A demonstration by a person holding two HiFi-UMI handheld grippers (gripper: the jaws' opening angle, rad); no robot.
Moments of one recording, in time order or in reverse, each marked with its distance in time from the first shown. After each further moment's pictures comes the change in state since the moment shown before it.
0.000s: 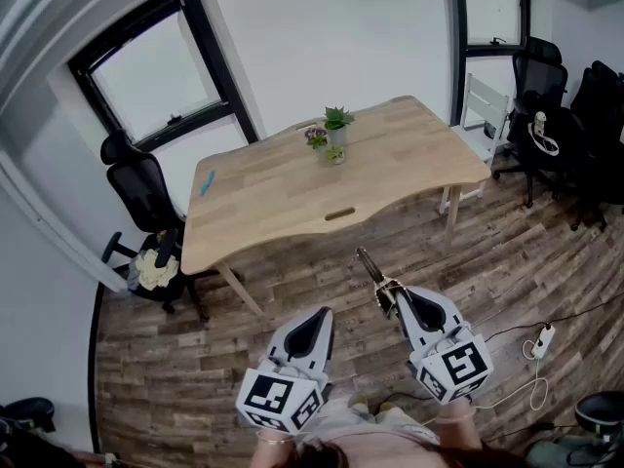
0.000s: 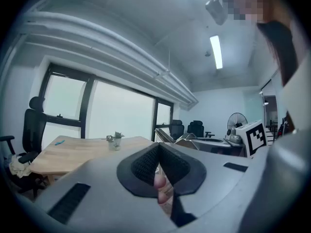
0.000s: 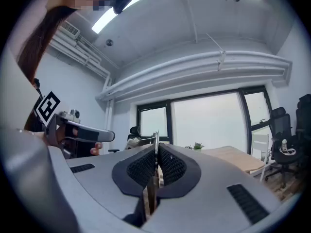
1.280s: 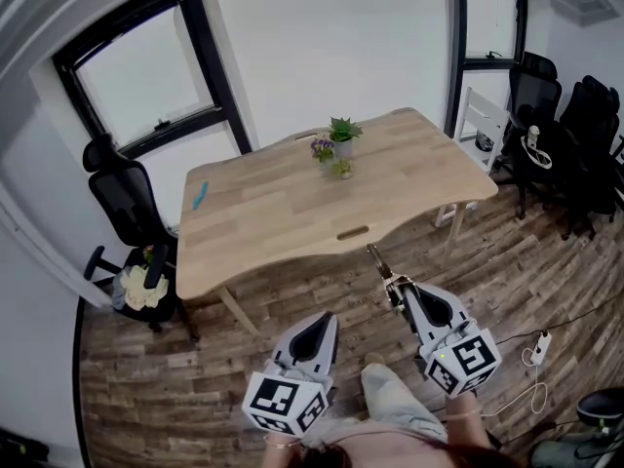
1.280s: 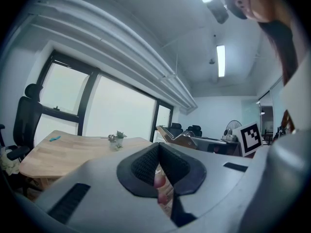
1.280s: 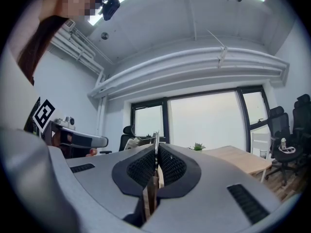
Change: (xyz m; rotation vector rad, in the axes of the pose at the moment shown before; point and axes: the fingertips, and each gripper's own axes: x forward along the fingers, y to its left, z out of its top) left arm 0.021 0.119 0.001 -0.062 -0.019 -0.061; right arm 0.113 0.014 -0.007 0.028 -0.004 -0.064
